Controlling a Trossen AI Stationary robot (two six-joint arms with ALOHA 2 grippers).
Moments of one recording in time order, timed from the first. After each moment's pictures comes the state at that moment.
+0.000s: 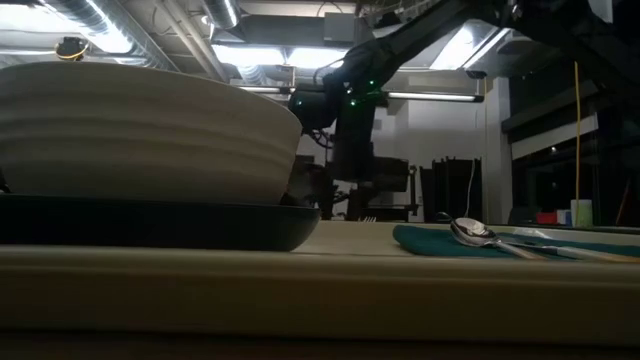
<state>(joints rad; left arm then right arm) -0.44 0.69 2.18 -1.52 -0.03 0.02 -0.30 2.24 1.72 -0.84 0.08 1.84</state>
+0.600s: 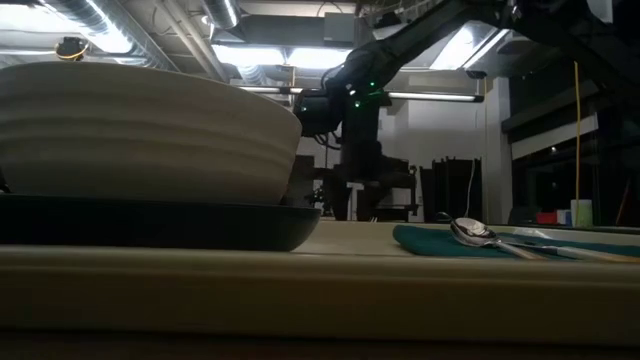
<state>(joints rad) -0.44 0.69 2.18 -1.55 -0.03 0.02 -0.31 2.24 1.72 -0.93 0.08 1.97</state>
